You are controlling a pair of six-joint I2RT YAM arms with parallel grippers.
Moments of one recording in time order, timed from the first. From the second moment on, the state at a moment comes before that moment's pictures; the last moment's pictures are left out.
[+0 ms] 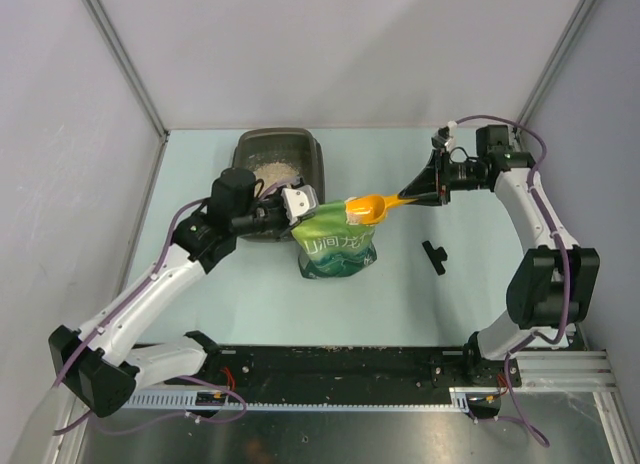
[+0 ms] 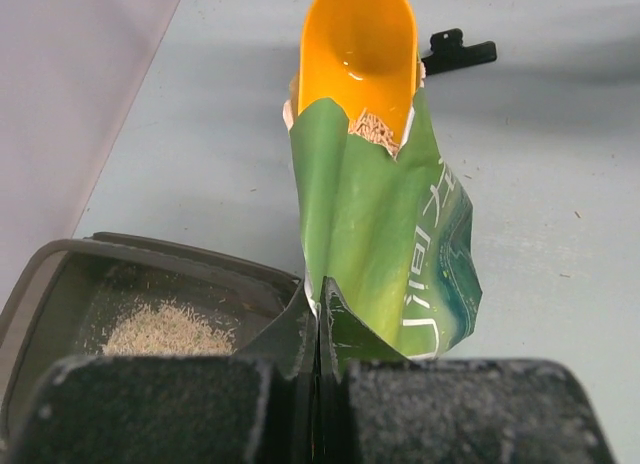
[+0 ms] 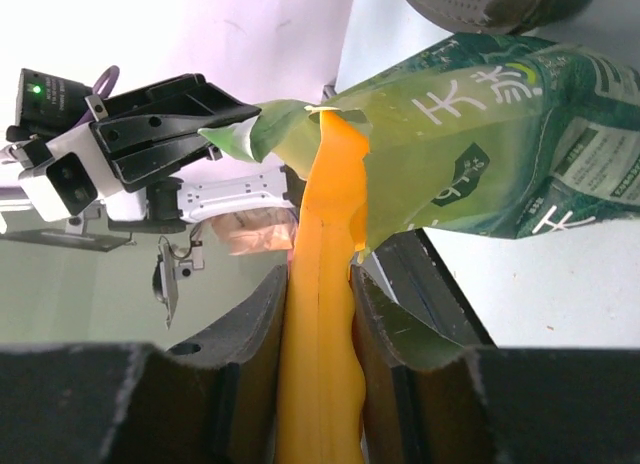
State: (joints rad) left arm -0.59 1.10 1.07 -0.38 0.49 0.56; right arm 0.01 1.60 1.43 -0.90 -1.27 0.27
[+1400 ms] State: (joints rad) left arm -0.59 1.10 1.11 -0.46 0.42 0.62; right arm -0.12 1.69 1.39 -0.98 -1.48 0.20
